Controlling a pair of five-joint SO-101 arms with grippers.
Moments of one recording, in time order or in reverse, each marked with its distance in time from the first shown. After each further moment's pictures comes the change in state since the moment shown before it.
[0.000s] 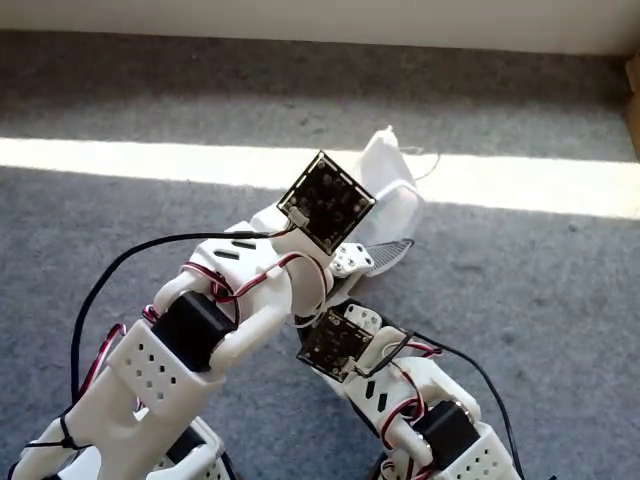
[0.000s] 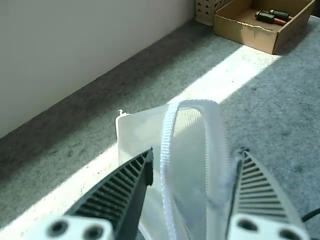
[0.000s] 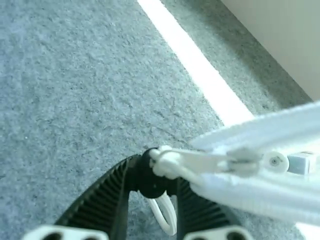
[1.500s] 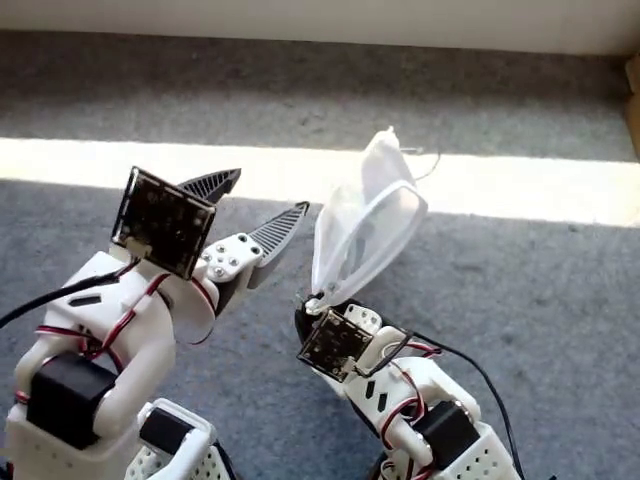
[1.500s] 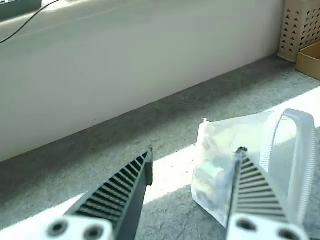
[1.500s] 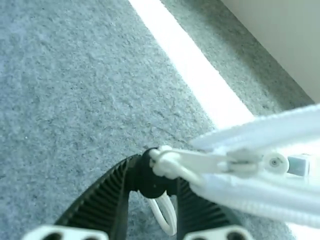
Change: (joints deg) left arm -17.4 -16.3 -7.0 16.3 -1.5; right arm 0.0 0.0 0.0 -0.1 0.0
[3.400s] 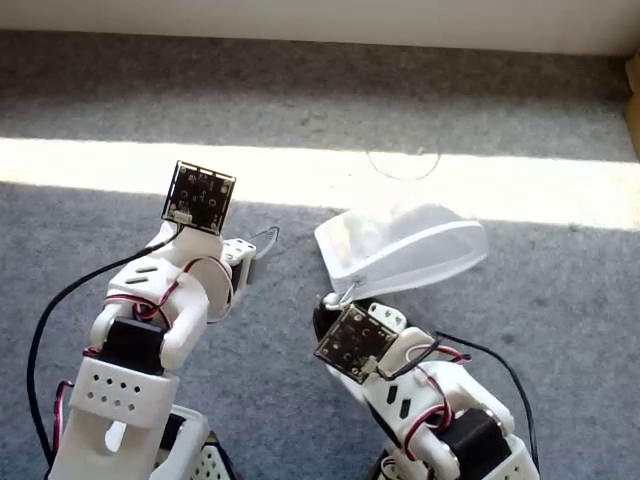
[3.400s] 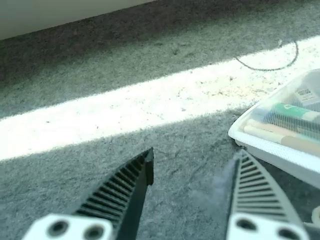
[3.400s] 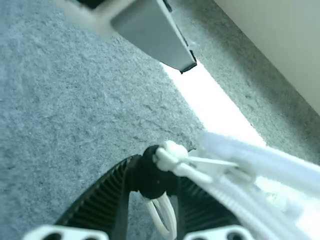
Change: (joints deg) left arm -11.1 -0.5 32.1 -14.9 4.4; right arm 2.5 7.1 -17.9 13.8 0.0
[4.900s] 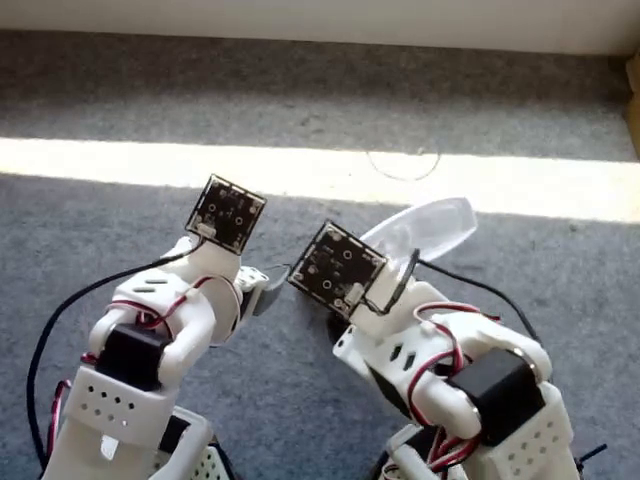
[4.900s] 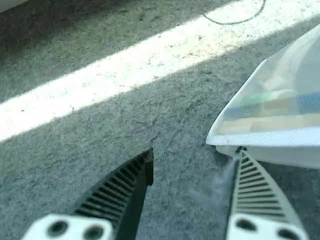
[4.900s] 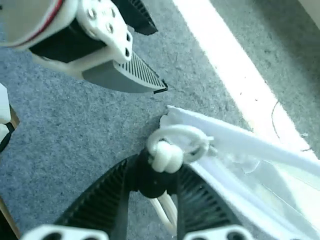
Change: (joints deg) left arm 6.0 -1.9 -5.3 14.9 -2.9; right arm -0.1 40.3 -48.4 30.2 -1.9
